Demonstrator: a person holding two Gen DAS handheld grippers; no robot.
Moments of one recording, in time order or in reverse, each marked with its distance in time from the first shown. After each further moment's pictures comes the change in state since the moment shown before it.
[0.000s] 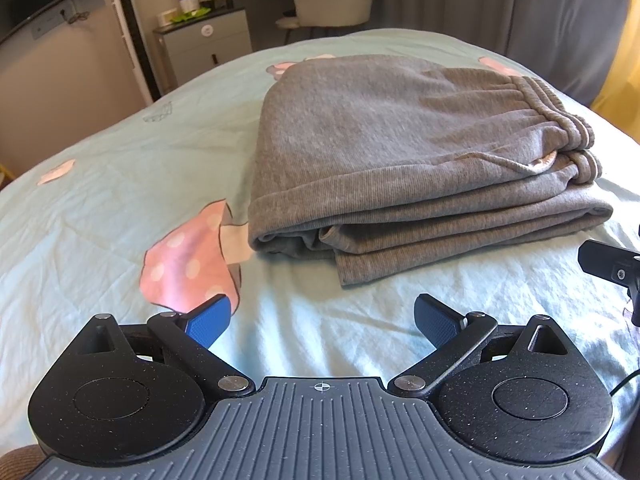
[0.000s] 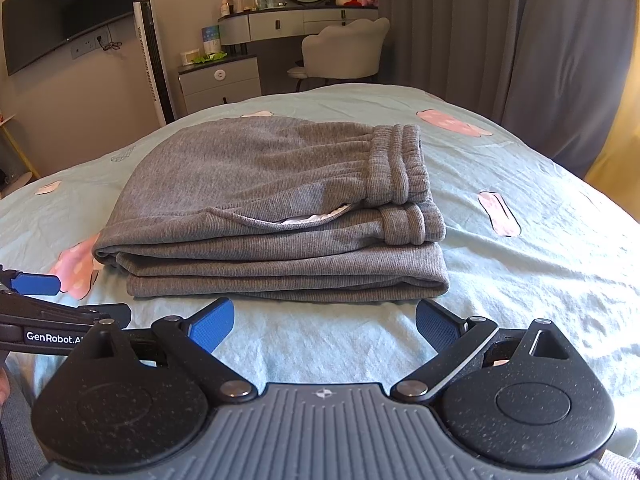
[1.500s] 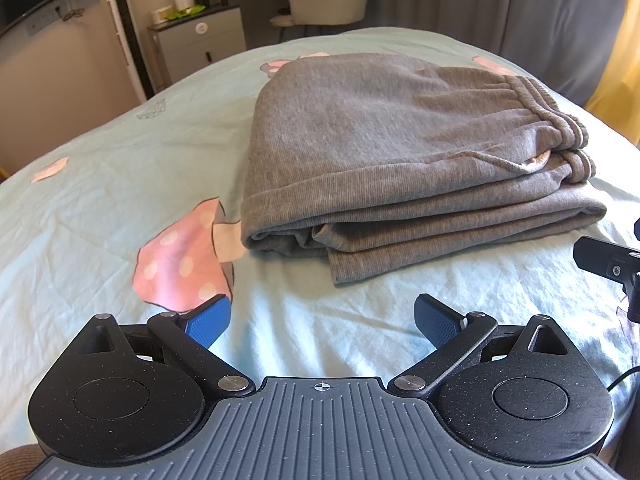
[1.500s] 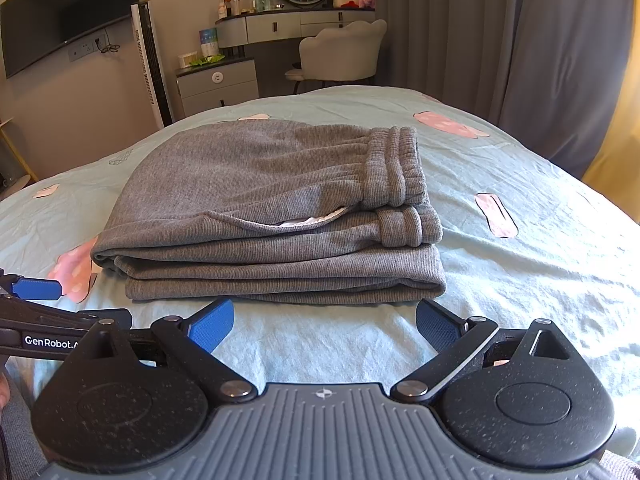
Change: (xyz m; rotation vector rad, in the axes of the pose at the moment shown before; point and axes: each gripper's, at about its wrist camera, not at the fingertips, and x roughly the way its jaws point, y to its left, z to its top) left arm 0.000 0.000 -0.001 0.003 0.006 -0.025; right arm -0.001 0.000 0.000 0.007 -0.008 -0.007
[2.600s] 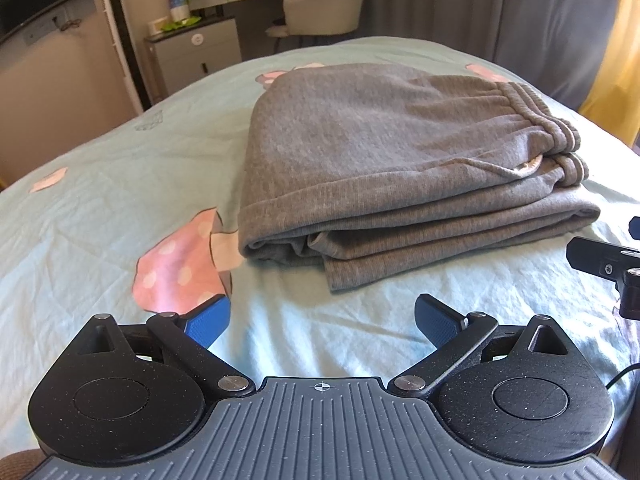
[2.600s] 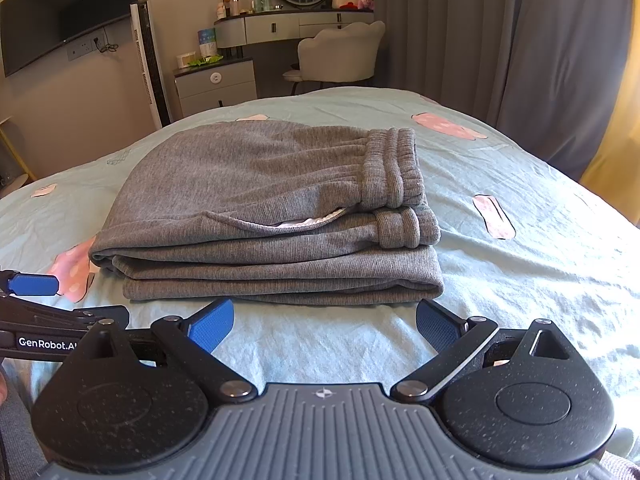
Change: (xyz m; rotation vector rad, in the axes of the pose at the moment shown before) left arm -0.005 0.000 0.000 0.015 -0.032 -0.011; right arm -0.001 0.000 0.000 -0.001 -0.004 -0.008
